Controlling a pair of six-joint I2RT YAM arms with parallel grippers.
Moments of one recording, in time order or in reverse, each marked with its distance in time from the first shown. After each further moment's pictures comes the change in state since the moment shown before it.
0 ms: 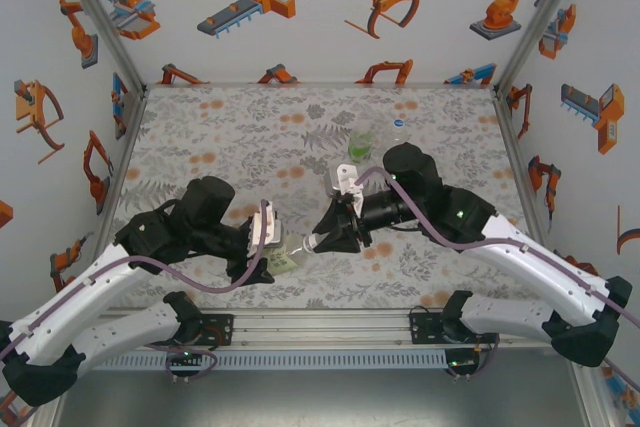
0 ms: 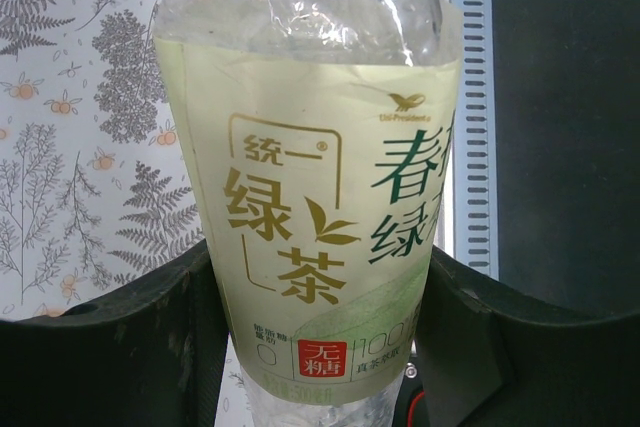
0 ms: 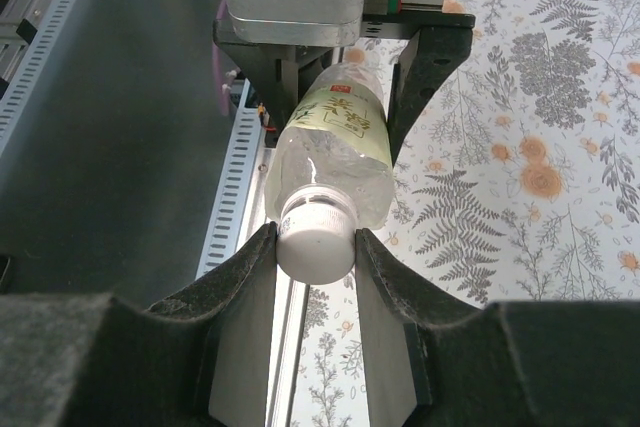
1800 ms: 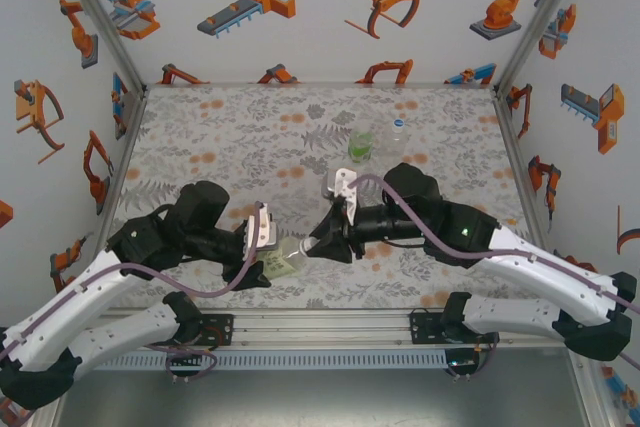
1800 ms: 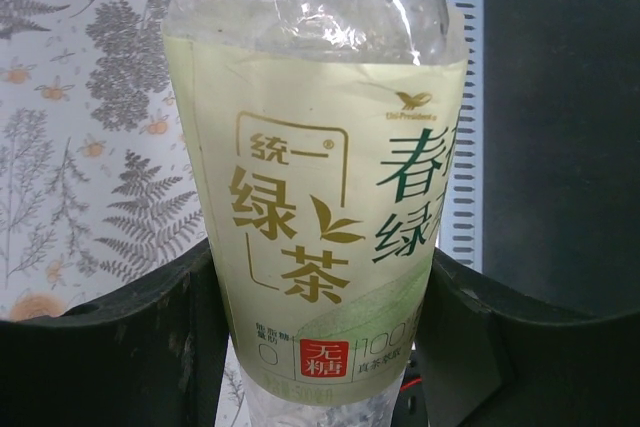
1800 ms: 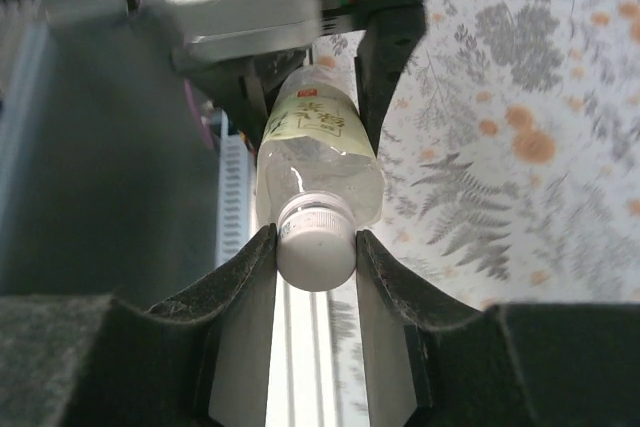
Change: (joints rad) left arm -0.013 -0.049 -0.005 -0.008 -0.035 -0.061; right arm 0.164 -0.055 -0.040 0.060 0.353 0.300
